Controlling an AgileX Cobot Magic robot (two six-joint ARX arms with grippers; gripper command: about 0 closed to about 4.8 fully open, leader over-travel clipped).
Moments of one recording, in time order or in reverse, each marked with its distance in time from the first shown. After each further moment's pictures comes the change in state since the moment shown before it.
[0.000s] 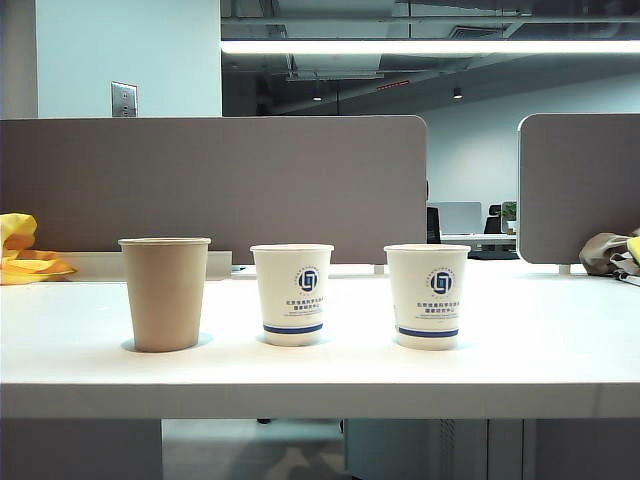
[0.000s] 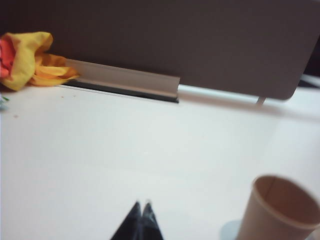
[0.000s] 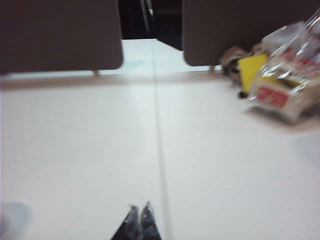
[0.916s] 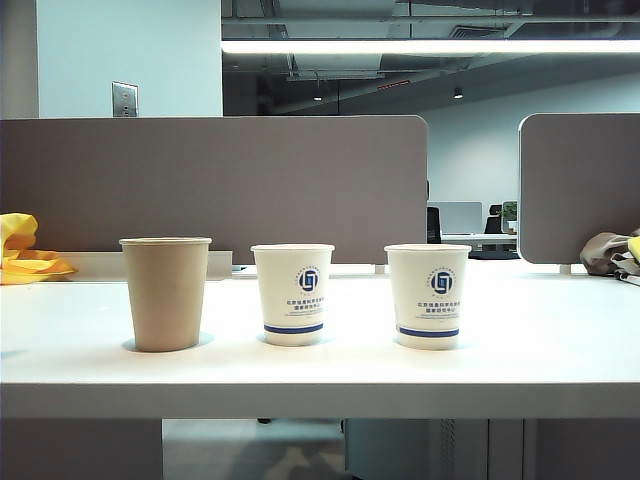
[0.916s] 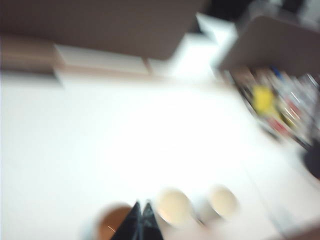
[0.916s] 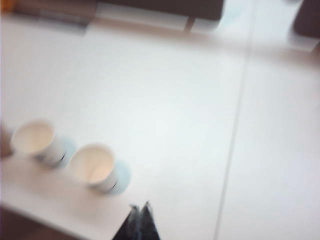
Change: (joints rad) left arm 0.000 0.912 1.270 -0.731 0.473 -0.059; right arm 0.012 0.915 1.282 -0.893 -0.357 -0.222
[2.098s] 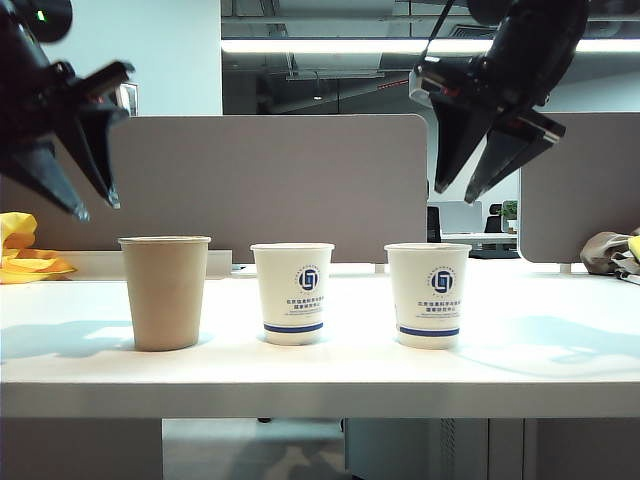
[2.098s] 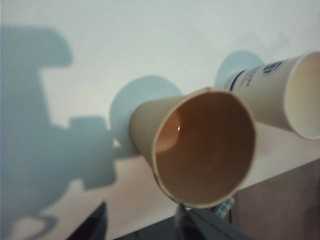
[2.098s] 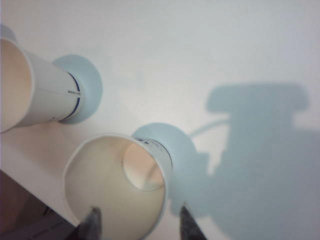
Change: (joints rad) left arm -0.142 0.658 0.034 -0.249 -0.118 0.150; right arm 0.240 0.814 0.262 -0.037 -0.016 0.026
